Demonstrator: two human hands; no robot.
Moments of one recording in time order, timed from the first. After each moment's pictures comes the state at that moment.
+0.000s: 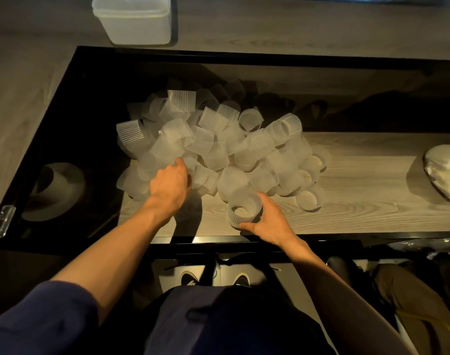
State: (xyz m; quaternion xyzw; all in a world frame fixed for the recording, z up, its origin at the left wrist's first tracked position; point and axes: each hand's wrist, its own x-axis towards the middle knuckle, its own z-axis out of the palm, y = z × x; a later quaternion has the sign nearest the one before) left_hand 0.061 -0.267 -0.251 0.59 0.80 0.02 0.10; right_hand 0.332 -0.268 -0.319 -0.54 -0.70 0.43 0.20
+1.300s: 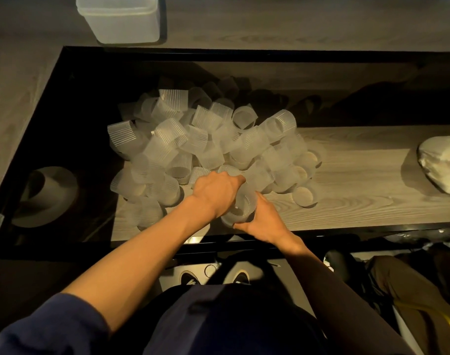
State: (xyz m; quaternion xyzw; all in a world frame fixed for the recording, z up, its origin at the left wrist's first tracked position) left_hand 0.156 -0.261 -0.206 0.77 0.62 -0.12 0.11; right_hand 0.325 -0.269 -0.314 -0.53 -0.73 0.40 0.18
